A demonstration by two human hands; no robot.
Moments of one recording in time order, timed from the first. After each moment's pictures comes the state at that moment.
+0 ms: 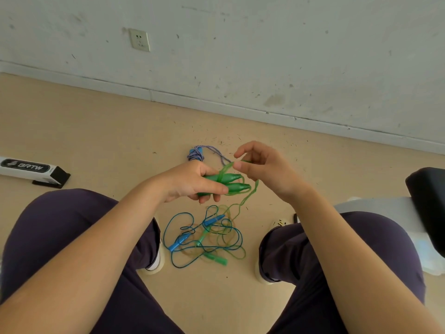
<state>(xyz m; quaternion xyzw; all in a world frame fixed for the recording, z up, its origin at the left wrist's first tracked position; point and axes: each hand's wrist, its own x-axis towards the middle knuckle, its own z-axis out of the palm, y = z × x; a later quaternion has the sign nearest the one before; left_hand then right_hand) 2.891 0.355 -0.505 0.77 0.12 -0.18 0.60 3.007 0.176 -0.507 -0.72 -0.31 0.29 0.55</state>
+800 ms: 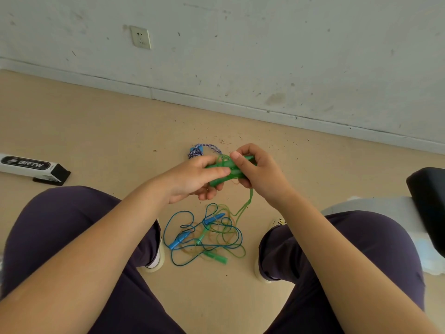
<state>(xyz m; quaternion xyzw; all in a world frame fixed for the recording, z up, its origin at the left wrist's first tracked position) 2.894 0.349 -0.512 0.71 0.15 -0.13 0.68 2.984 0.193 -0.512 -0.73 -0.24 0.25 0.59</state>
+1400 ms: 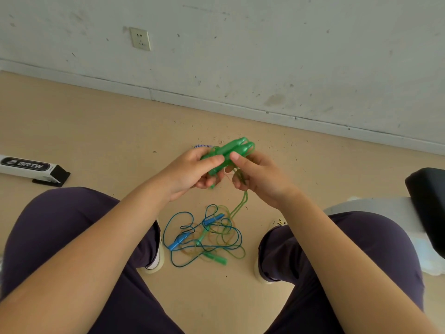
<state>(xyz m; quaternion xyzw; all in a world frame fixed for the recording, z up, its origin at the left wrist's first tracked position) 2.896 0.350 -0.509 0.68 0.14 -0.04 0.72 2.987 0.188 -0.510 -0.61 -0.24 0.39 0.64</state>
